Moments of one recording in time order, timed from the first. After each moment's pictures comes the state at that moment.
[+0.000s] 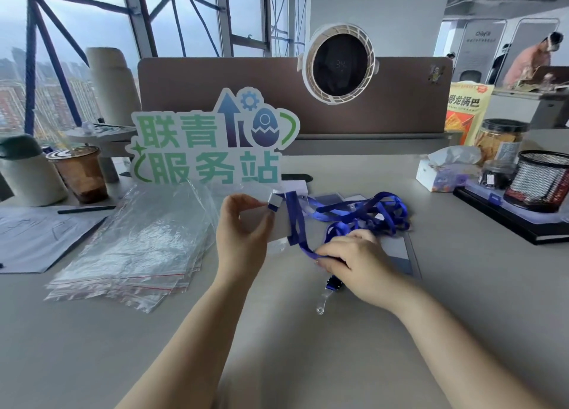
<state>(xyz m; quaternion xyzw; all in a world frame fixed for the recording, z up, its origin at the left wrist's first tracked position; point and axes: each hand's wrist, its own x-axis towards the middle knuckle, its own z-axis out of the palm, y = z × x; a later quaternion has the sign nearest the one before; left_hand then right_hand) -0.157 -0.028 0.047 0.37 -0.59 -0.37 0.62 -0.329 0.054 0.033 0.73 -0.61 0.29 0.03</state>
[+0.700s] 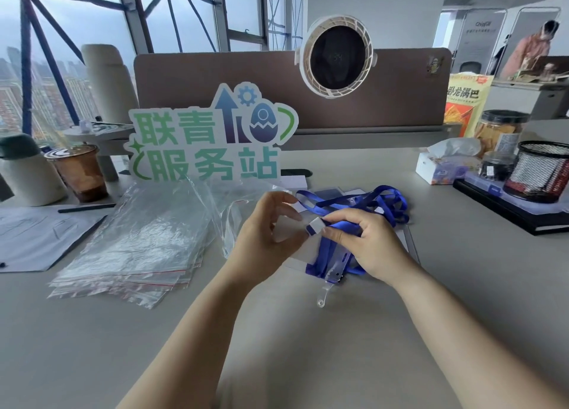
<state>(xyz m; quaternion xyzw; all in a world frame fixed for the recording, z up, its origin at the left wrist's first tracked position) -0.155 -0.014 0.052 0.28 -0.79 -0.31 0.44 -0.332 0.054 0.051 0.61 -0.57 0.52 -0.17</state>
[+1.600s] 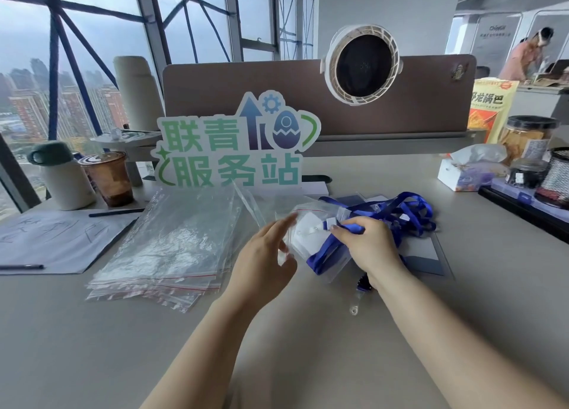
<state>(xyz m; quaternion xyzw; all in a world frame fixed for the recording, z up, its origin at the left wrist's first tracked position) -0.110 -0.028 0.032 0.36 -0.84 -0.17 0.36 -0.288 0.013 0.042 0.41 -0.70 0.55 -0.19</state>
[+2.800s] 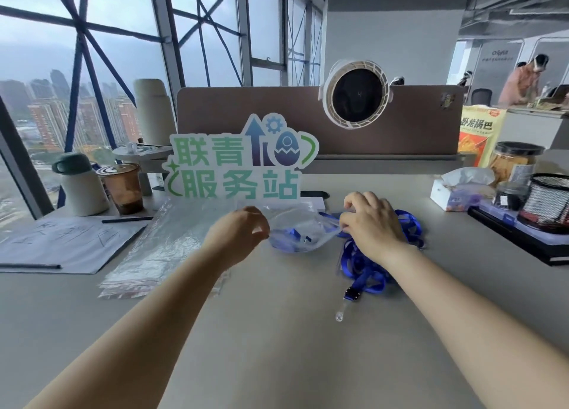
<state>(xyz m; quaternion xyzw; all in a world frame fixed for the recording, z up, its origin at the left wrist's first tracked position) -0.091 -0.070 0.082 0.40 -0.88 -0.04 0.25 -0.345 0.003 0.073 0.67 -0.68 0.12 0.27</state>
